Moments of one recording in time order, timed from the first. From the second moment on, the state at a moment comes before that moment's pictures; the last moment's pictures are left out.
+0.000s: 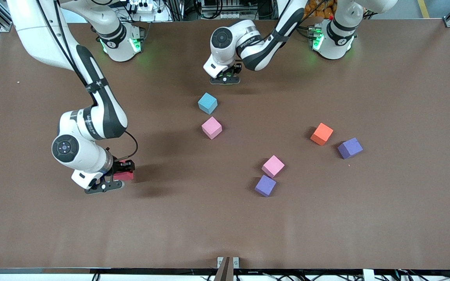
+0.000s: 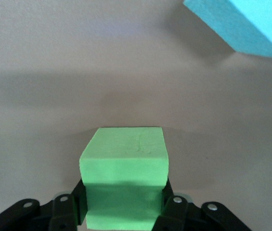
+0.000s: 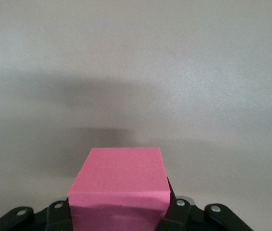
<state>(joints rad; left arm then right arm) -0.73 0.49 -0.44 -2.07 -0.07 2.39 -1.09 0.19 0.54 0.00 -1.70 0.02 2.22 0.04</state>
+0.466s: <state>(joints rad) -0.72 0.49 -0.44 -2.04 -0.07 2.41 -1.10 0.21 0.49 0.00 -1.71 0.02 2.22 0.13</state>
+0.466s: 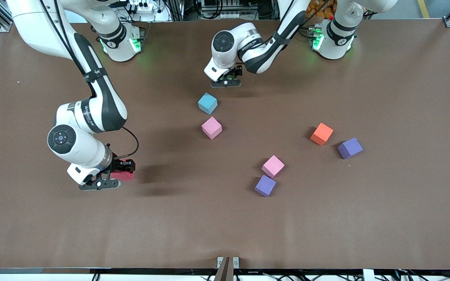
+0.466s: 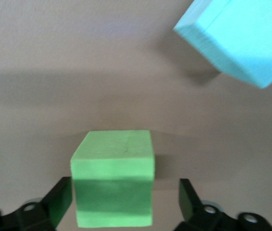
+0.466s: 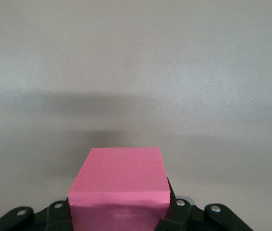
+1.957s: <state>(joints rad) -0.83 0.64 -0.28 -1.68 0.17 2.41 -0.83 0.27 0.34 0.00 -1.85 0.06 2.23 0.38</state>
